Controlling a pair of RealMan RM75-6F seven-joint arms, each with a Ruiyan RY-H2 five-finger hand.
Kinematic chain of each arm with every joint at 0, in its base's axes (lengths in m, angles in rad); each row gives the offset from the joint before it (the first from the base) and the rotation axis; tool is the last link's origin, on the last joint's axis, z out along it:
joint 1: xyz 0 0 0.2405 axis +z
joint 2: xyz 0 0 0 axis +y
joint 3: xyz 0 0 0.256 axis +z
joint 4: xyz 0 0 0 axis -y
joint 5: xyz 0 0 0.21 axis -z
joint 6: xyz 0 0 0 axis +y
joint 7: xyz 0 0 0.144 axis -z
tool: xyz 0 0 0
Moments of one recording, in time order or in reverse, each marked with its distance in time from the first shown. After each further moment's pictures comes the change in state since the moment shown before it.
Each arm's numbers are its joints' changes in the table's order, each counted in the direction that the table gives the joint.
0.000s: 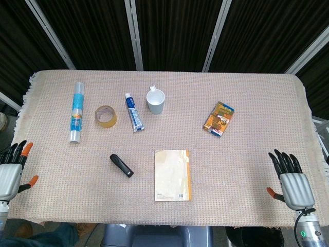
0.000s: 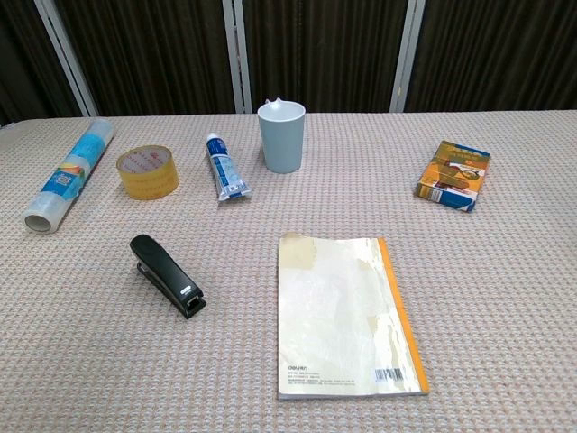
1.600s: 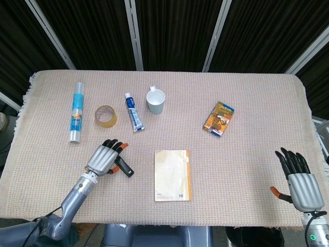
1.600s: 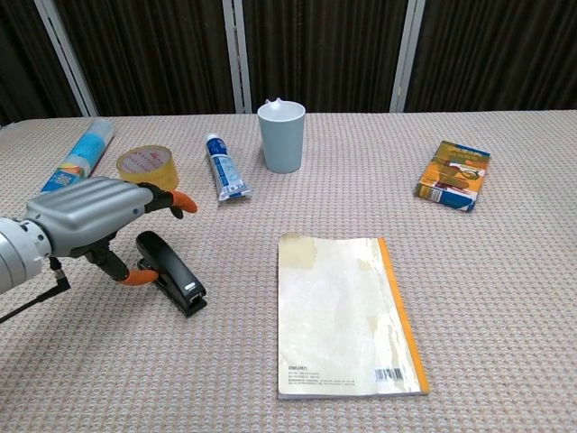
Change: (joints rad) left arm -0.435 -0.492 -0.099 -0.220 0.064 -0.443 -0.224; right arm -0.017 0.056 0.000 0.011 0.044 0.058 -0.132
